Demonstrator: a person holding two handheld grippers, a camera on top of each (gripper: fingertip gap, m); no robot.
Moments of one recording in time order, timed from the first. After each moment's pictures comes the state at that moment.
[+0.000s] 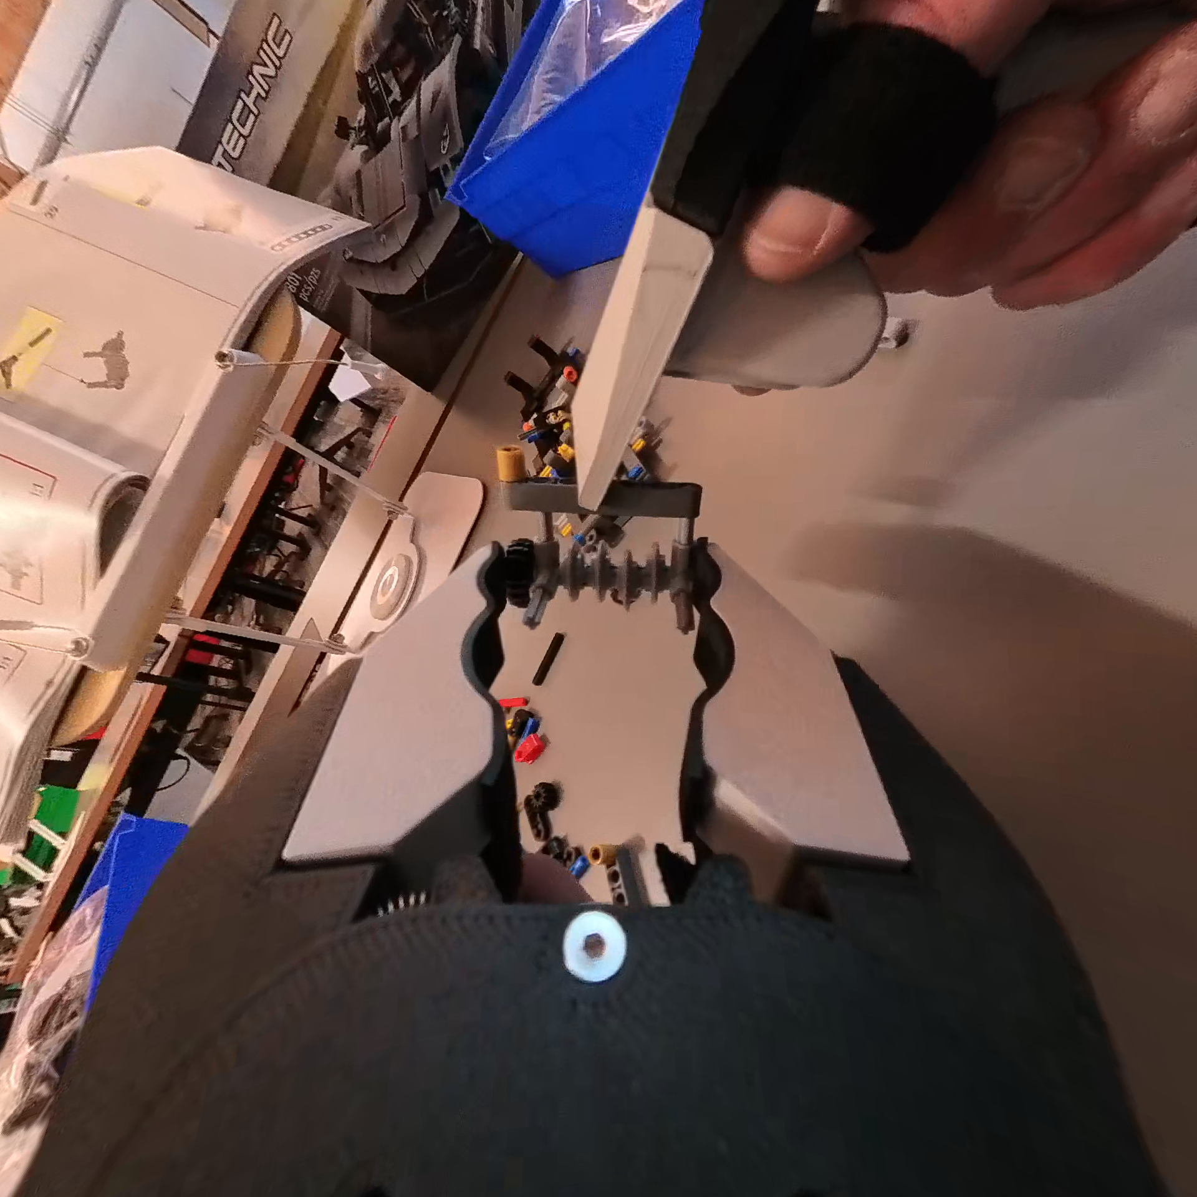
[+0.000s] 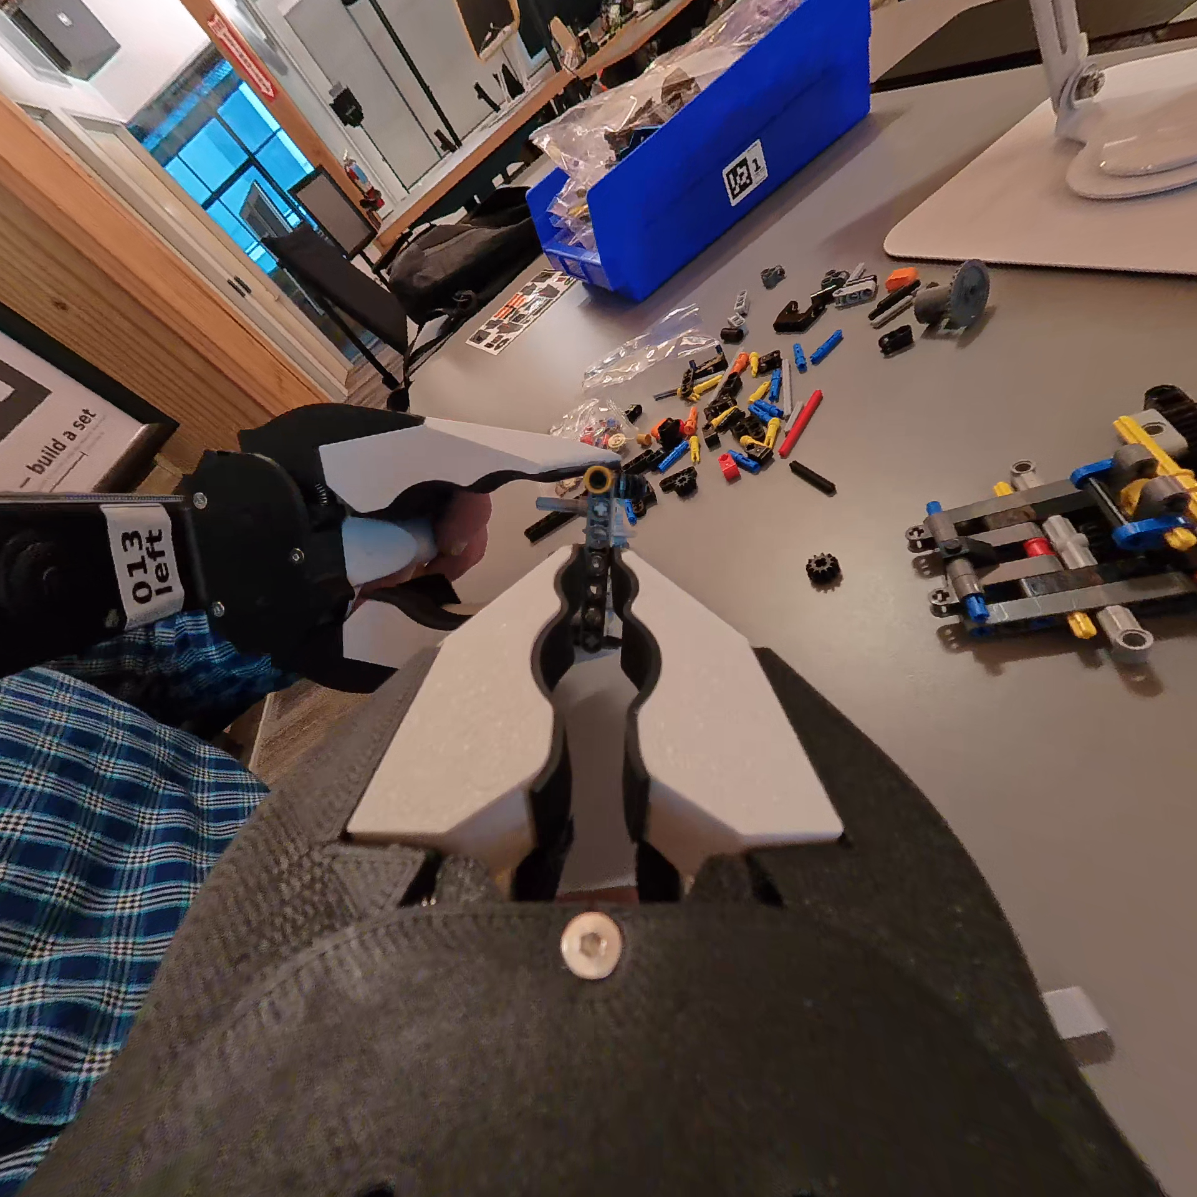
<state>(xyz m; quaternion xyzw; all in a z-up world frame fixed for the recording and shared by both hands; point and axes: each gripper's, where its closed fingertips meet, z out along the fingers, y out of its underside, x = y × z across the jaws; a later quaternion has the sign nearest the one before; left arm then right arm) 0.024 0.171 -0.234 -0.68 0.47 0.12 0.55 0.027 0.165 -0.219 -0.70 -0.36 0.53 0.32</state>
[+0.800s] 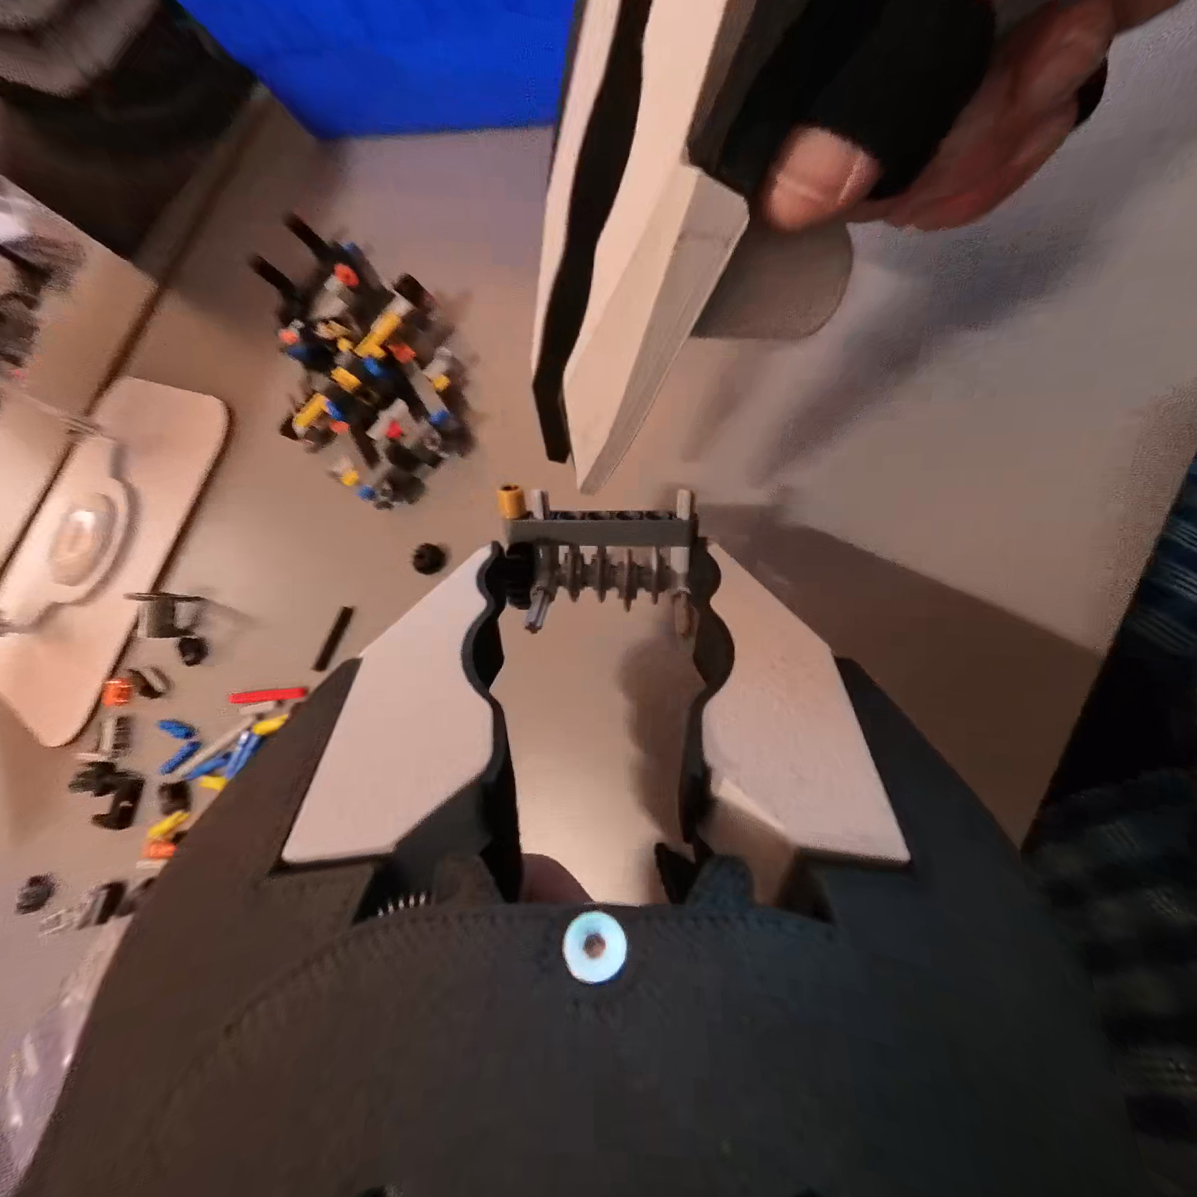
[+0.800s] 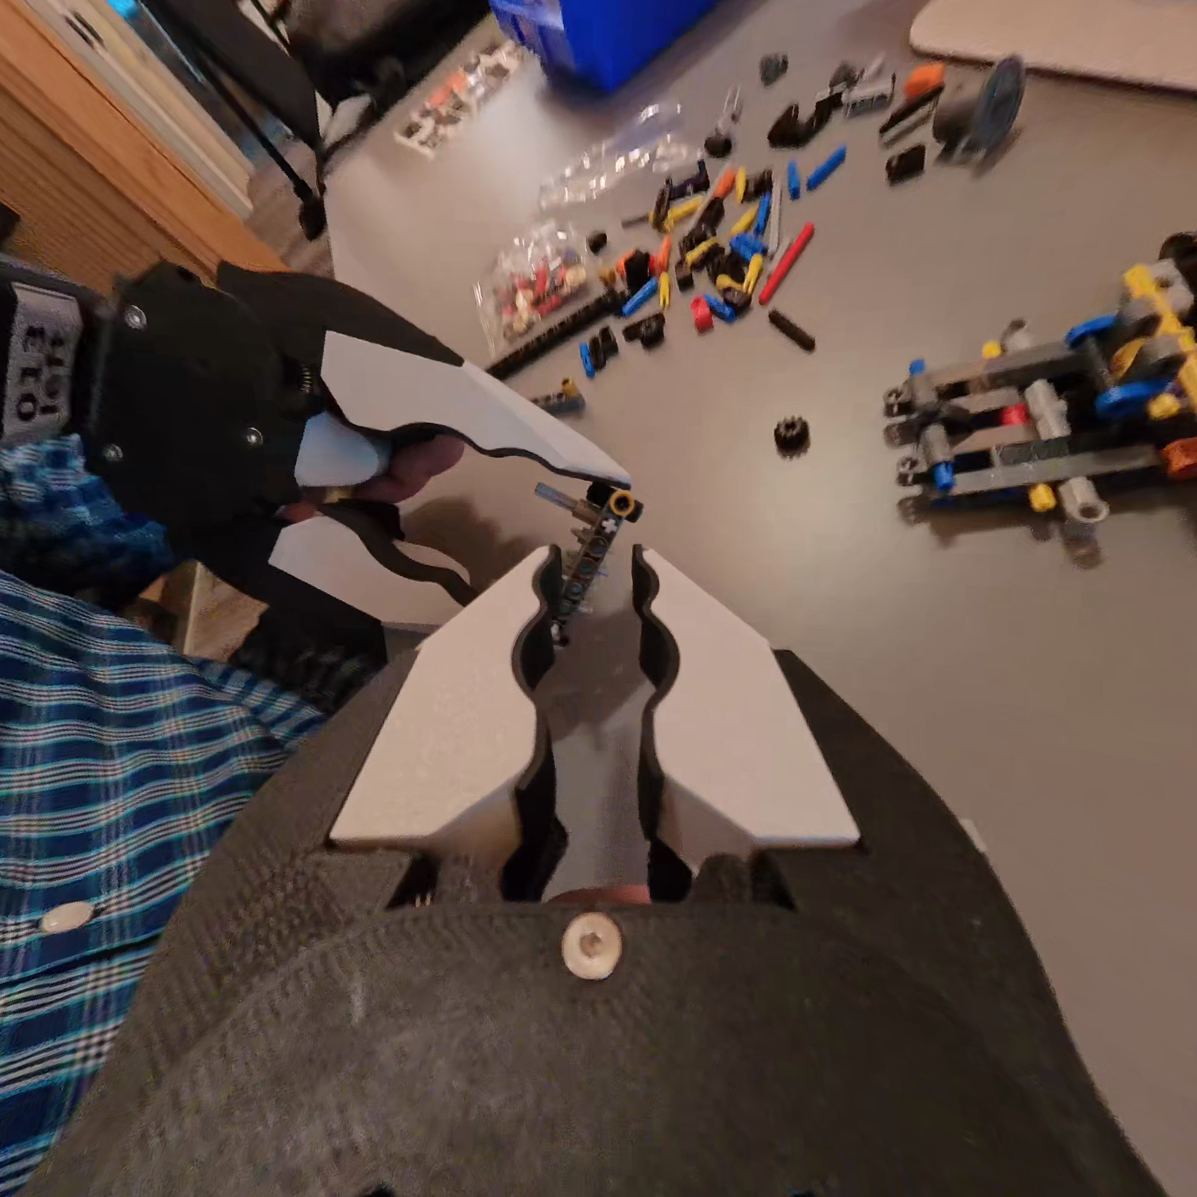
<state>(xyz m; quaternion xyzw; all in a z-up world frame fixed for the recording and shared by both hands) 0.049 0.149 -0.285 -0.76 0.48 -0.02 0.43 0.052 0.154 -0.260 -0.74 -0.44 0.44 0.26</state>
